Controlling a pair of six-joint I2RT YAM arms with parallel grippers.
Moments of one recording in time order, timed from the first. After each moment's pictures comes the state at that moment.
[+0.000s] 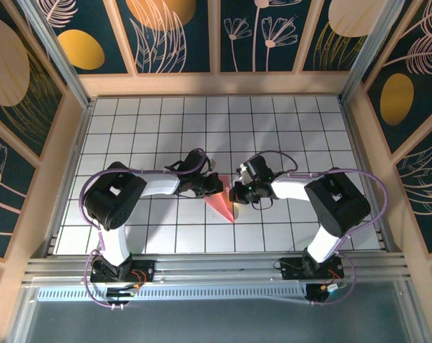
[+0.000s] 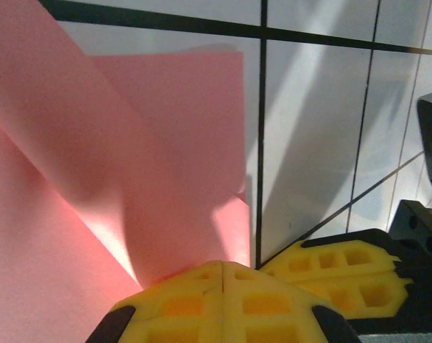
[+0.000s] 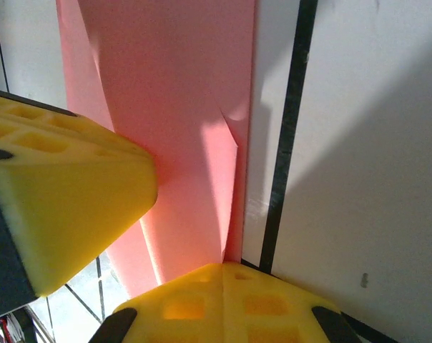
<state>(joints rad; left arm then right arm) -0.67 1.87 0.93 0.00 0.48 -0.88 0.60 1.69 0.73 -0.09 -0.50 0.62</state>
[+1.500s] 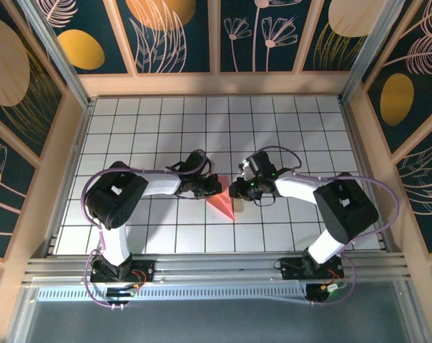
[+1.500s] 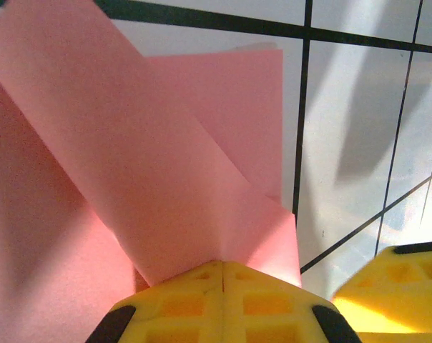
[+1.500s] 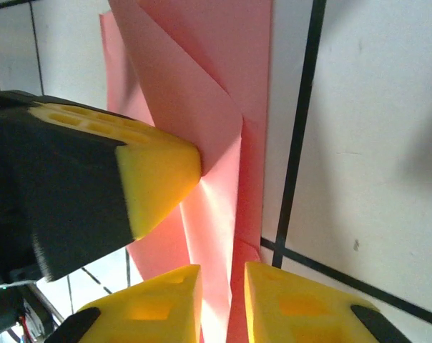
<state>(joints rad) -0.68 1.88 0.94 -0.02 0.43 -0.86 0.58 1.59 0.76 -0.20 -0.49 0.62</state>
